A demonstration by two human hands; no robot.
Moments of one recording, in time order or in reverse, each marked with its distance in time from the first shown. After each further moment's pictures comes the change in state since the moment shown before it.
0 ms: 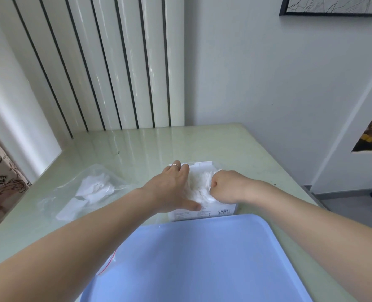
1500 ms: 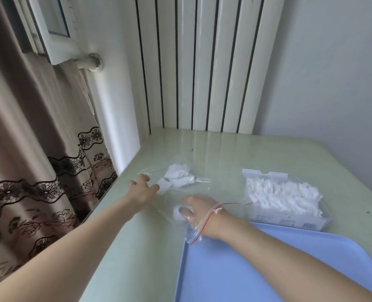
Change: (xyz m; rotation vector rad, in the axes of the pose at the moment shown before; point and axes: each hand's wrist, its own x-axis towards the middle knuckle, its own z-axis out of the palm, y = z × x) left_hand -0.160 -0.192 0.012 -0.759 0.264 -0.903; right_hand 0.005 -0.188 0.131 -0.025 0.068 -0.579
